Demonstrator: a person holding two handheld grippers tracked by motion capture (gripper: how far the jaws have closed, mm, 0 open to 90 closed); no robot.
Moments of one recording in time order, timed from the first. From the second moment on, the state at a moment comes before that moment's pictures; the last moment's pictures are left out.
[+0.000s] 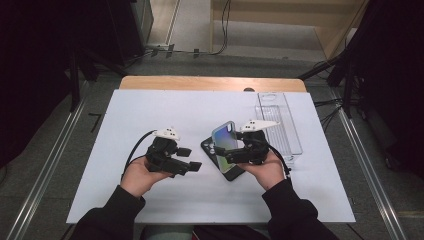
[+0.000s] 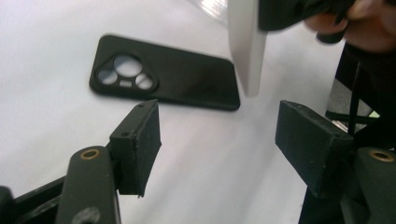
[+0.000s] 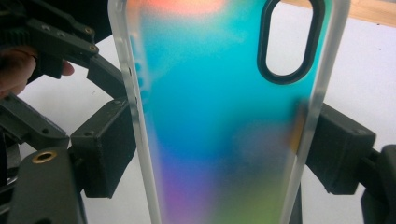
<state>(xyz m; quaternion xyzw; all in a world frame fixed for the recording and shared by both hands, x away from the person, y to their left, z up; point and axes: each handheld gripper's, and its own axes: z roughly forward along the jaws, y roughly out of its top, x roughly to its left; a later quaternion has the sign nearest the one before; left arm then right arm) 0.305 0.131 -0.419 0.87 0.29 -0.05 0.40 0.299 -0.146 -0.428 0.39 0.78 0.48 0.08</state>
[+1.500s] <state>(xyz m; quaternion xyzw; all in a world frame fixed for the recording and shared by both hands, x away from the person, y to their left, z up) 0.286 0.189 -0.461 0.86 0.35 -0.06 0.37 0.301 -0.167 -0.416 0.39 0.78 0.48 0.06</state>
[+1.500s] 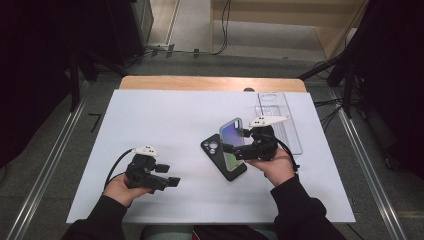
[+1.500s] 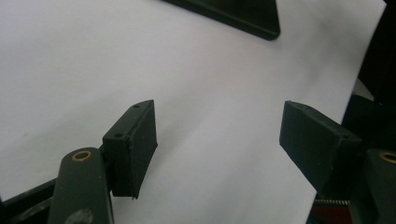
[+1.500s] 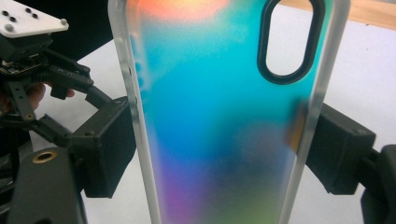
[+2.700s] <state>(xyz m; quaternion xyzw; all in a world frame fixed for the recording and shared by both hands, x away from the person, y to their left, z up) 0.271 0.209 -0.457 0.84 0.39 -0.01 0.37 0.323 -0.214 -0.388 0.47 0.72 0.49 0.14</state>
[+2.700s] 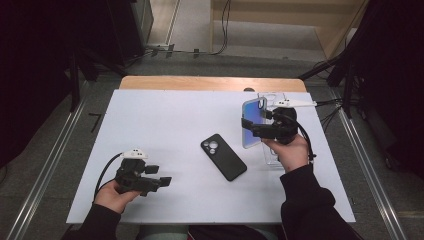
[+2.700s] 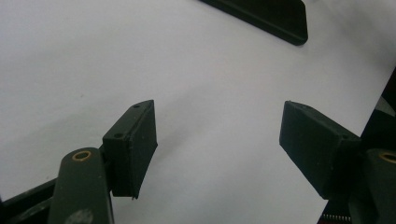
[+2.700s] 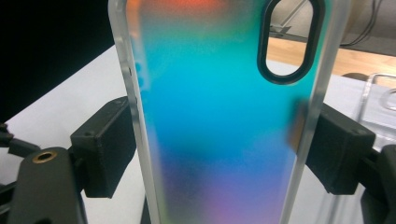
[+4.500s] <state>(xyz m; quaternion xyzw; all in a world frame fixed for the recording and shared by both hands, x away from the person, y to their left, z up) 0.275 0.206 -0.460 0.84 0.40 -0.02 0.37 0.389 -0.289 -0.394 0.57 0.65 0.44 0.23</state>
